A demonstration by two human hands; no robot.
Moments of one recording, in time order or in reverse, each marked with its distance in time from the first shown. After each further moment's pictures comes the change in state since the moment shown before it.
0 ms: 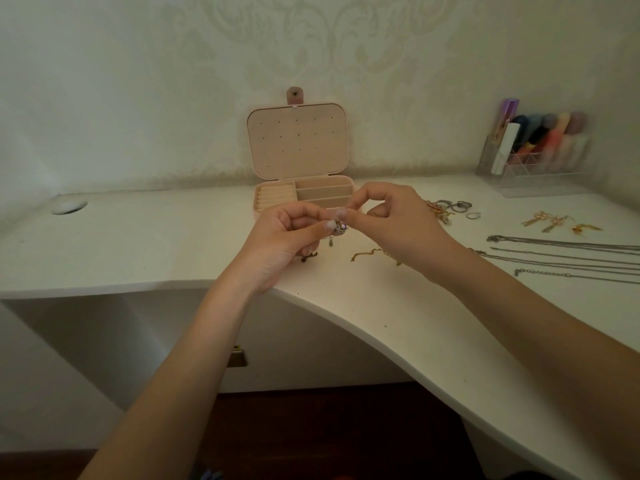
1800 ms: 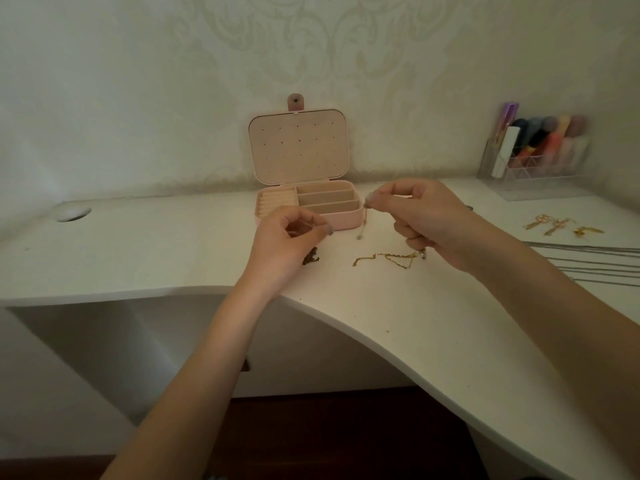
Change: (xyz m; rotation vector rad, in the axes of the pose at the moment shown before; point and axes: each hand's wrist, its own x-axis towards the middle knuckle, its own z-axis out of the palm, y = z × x) left_hand 0.006 -0.010 0.003 0.435 0.319 0.058; right_hand 0.010 0.002 -0.027 0.207 -0.045 0.291
